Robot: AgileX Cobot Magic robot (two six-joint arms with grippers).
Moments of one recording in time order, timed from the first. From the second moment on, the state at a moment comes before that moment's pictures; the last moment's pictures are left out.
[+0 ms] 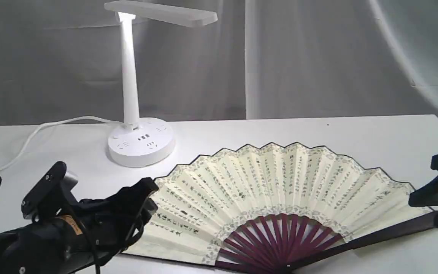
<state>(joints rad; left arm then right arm) -0.58 1.69 -0.62 -0.45 -0.32 -0.68 -0.40 1.71 -0.87 1.02 0.80 -0.73</state>
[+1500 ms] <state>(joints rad) -0.05 1.54 -1.00 0.10 0.88 -0.13 -0.04 1.58 -1.04 -0.08 0.91 0.05</state>
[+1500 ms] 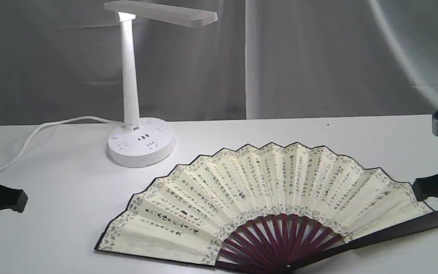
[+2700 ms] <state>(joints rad) -0.05 0.98 -1.00 -0.01 0.93 -0.02 -0.04 1.07 -0.93 -0.03 0.92 -0.06</state>
